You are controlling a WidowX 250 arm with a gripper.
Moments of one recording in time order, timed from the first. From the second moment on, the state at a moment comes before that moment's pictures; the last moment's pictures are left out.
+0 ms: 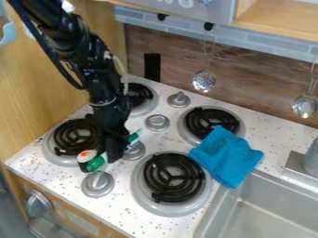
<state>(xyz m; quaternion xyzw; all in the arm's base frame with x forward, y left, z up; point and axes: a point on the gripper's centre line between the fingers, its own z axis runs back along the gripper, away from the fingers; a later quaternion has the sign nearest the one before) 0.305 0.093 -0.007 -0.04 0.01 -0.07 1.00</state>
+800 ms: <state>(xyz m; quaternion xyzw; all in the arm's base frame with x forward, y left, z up) 0.313 0.064 -0.023 -0.06 0.07 -0.04 0.99</state>
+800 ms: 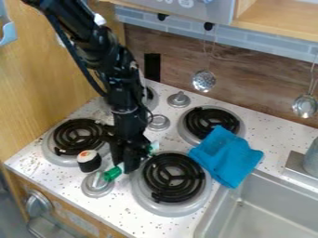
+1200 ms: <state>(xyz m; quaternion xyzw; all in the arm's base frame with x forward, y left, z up) 0.315 0.066 -0.024 -0.06 0.09 -0.03 0.99</state>
